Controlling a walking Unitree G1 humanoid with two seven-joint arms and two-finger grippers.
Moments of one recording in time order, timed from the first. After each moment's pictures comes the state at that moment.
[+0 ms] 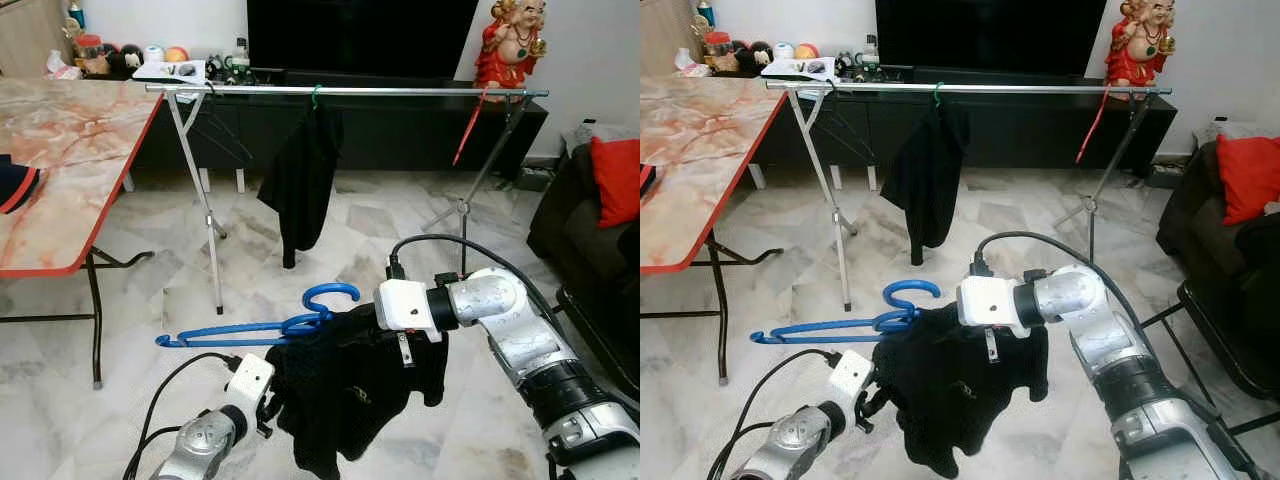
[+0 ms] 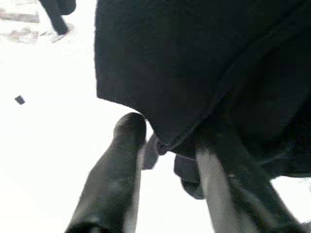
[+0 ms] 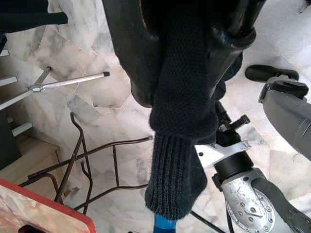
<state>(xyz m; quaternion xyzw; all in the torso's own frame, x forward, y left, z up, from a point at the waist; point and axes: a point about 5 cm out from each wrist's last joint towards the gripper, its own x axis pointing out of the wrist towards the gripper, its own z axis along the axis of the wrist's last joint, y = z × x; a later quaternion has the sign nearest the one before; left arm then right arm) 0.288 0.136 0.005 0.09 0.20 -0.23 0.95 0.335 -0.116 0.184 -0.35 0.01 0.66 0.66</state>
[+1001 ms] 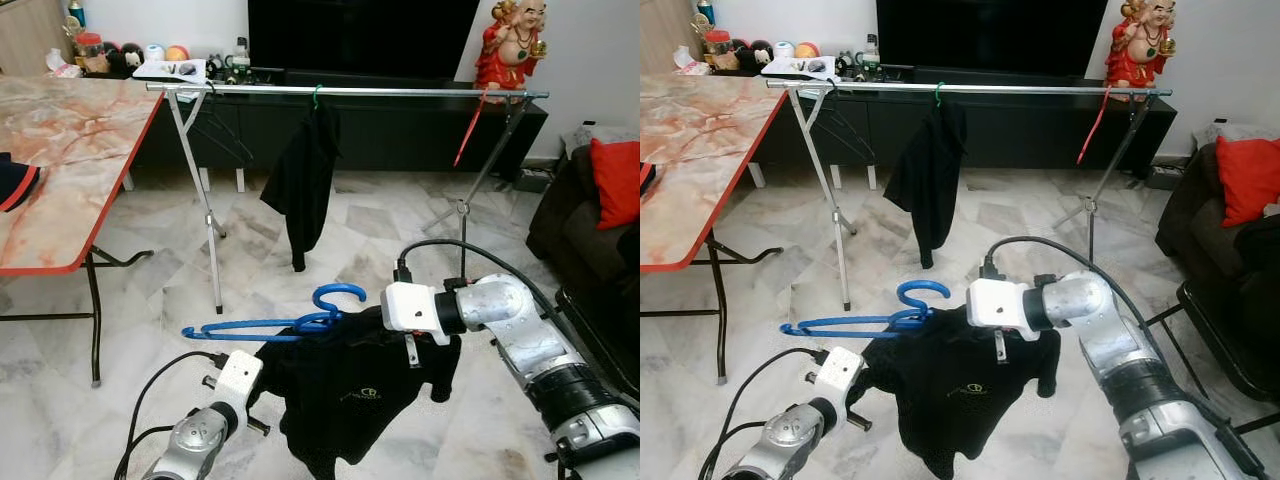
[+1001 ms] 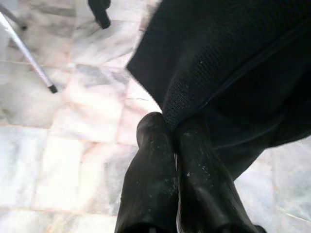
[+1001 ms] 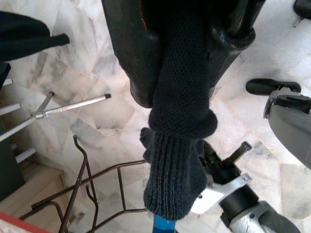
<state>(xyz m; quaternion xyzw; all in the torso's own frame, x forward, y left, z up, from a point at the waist) 0.294 0.153 0.006 0.10 0.20 -0.16 0.96 0.339 -0.134 0.170 -0.36 0.05 0.63 0.68</state>
